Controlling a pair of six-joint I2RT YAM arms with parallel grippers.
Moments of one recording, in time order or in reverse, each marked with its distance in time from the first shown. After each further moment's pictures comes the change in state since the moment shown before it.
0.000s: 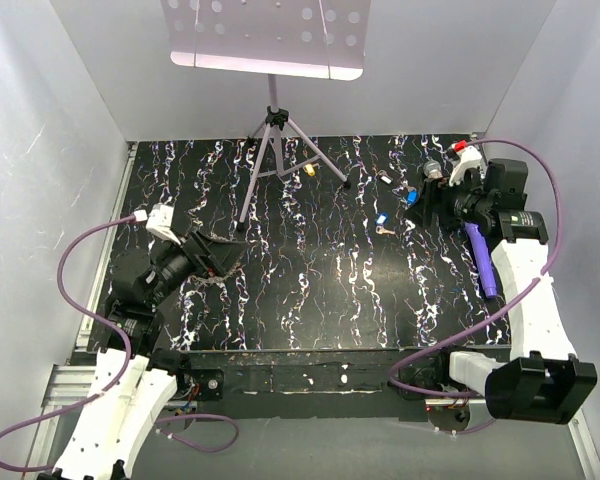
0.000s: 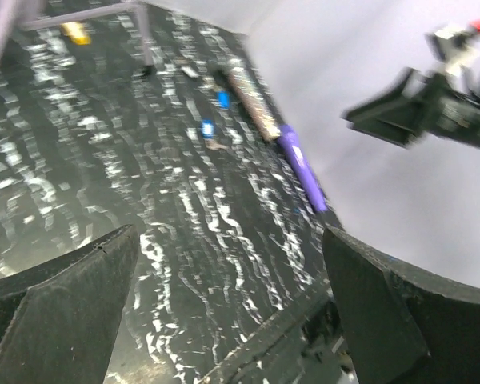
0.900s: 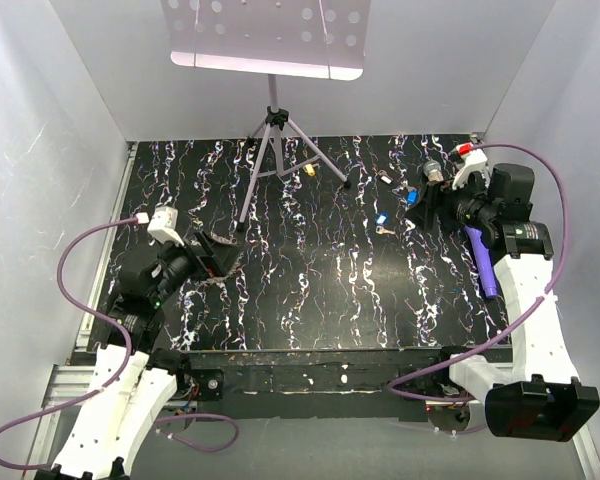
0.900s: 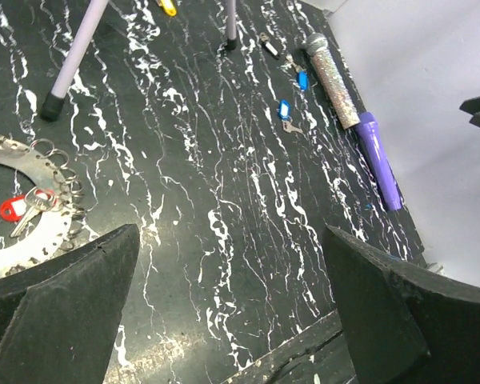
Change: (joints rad) left arm 0.000 0.033 0.008 -0.122 -0.100 0.120; right arm 0.008 -0.053 -0.015 0.011 0.026 0.013
